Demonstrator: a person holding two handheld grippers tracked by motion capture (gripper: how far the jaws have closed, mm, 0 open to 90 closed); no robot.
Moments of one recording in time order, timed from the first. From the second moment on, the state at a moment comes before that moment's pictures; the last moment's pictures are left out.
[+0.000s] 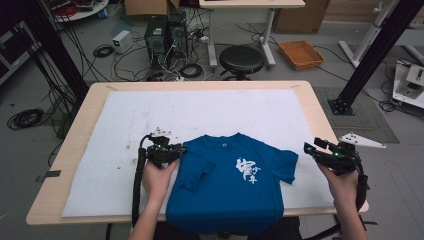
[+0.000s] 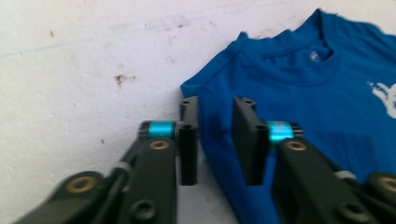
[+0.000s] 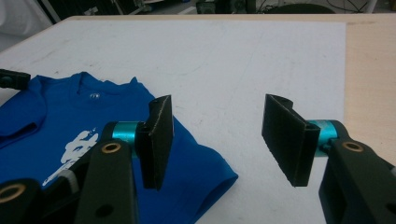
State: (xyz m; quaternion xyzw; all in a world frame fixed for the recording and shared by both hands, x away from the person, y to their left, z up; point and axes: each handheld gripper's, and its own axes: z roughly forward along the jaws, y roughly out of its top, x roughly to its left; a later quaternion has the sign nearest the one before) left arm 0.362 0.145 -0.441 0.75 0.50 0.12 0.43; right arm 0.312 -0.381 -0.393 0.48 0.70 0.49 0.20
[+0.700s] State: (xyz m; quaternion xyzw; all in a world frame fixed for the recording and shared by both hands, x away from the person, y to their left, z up) left arm 0.318 0.206 -0.408 0.71 0.46 0.12 0.52; right arm 0.344 -0.381 -0.438 0.54 0.71 0.44 0.13
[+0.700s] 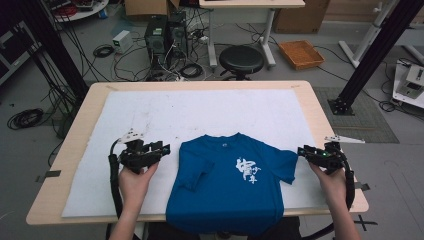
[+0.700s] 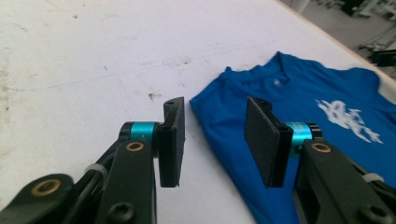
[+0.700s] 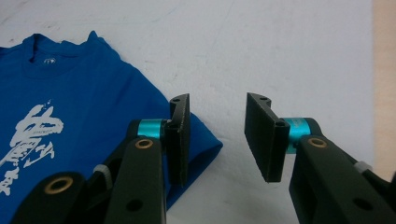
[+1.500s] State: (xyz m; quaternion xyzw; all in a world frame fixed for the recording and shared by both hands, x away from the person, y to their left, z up) left arm 0.313 0.221 -0.407 0.71 0.45 0.10 0.53; right arm 0.346 -0.378 -0.440 0.53 0.72 0.42 0.16
